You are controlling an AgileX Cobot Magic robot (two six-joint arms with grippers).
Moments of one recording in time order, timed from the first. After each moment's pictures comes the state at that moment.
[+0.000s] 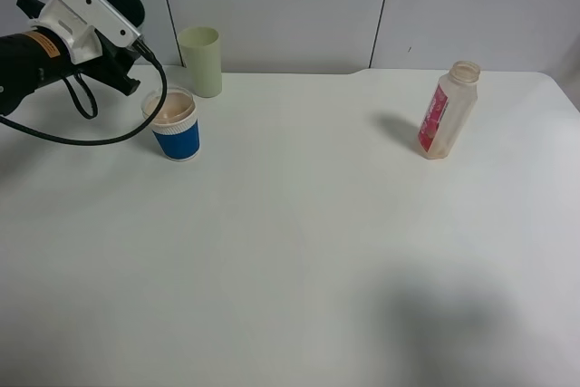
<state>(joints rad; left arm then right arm) -0.05 1.83 -0.81 0.25 -0.74 0.51 -0.08 0.00 -0.49 -0.07 1.06 0.00</state>
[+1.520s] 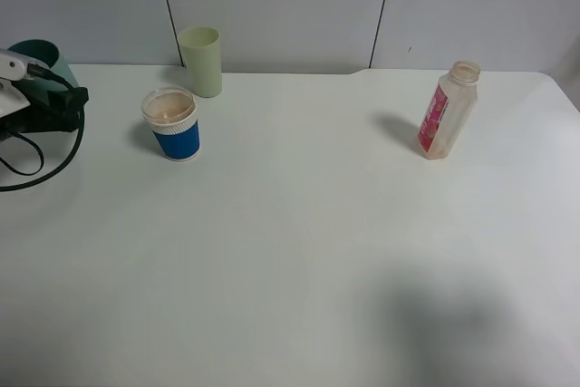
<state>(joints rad) 0.34 1.91 -0.59 0.61 -1.09 -0.07 -0.08 0.00 -0.49 -0.07 1.06 0.00</state>
